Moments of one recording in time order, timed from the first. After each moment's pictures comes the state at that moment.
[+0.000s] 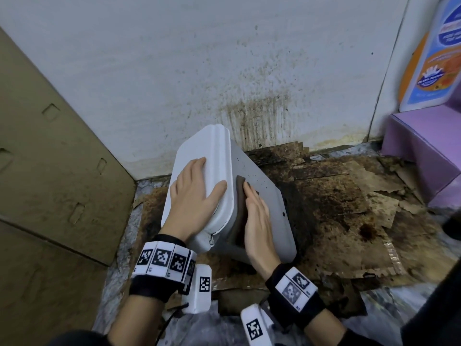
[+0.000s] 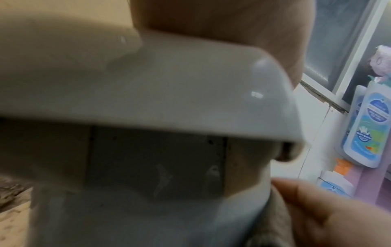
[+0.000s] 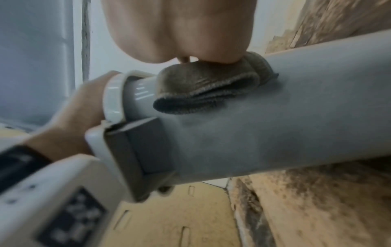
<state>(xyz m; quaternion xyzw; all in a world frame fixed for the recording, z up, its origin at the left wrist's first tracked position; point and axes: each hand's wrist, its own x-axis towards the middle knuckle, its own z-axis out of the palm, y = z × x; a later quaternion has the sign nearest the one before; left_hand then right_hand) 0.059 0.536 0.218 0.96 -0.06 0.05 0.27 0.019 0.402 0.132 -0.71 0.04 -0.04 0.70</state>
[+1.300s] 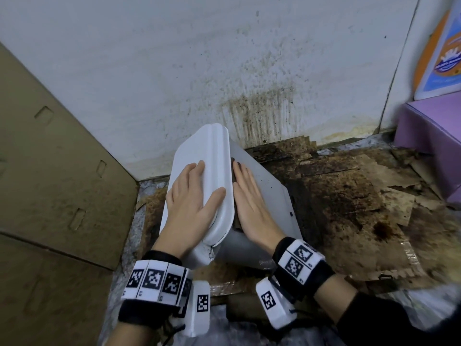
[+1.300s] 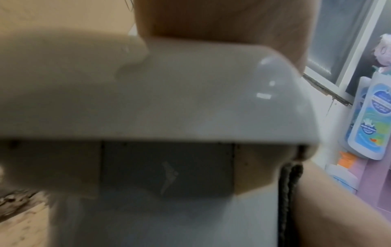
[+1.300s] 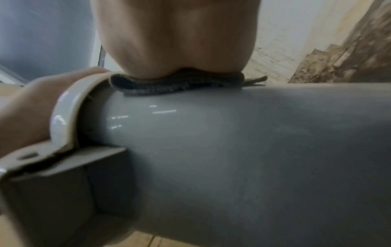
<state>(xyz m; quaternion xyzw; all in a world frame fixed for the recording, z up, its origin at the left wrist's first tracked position) 0.060 0.551 0.214 0.96 -0.07 0.04 0.28 0.070 0.400 0.151 -0.82 -0.13 0.01 0.56</state>
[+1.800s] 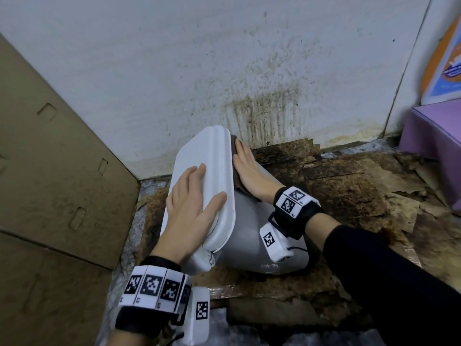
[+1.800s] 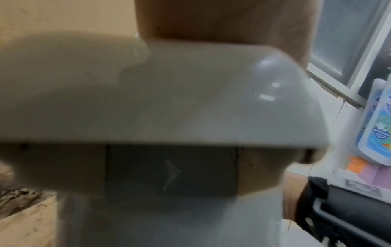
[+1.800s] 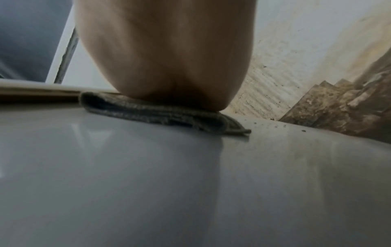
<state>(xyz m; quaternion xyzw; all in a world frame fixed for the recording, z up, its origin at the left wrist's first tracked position) 0.059 0.558 0.212 0.95 -0.07 0.03 0.30 0.165 0.388 0.162 -0.83 -0.14 0.12 0.53</state>
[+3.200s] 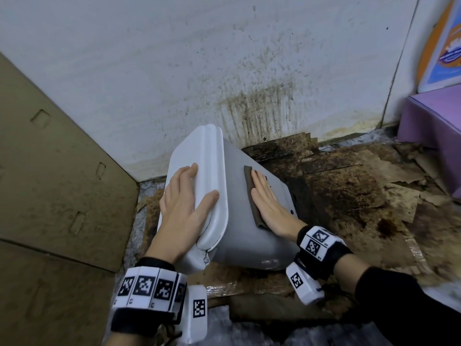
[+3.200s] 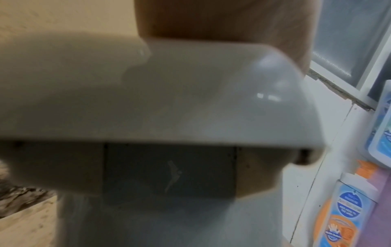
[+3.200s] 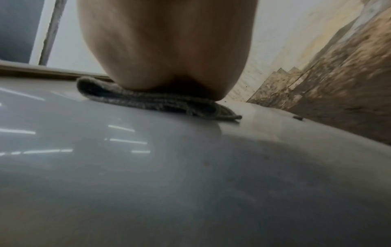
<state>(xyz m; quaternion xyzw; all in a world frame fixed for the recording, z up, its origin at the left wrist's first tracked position) 0.058 0.559 0.216 0.94 -0.06 0.04 0.32 0.106 0.353 0.084 -0.82 -0.12 0.13 0.54</state>
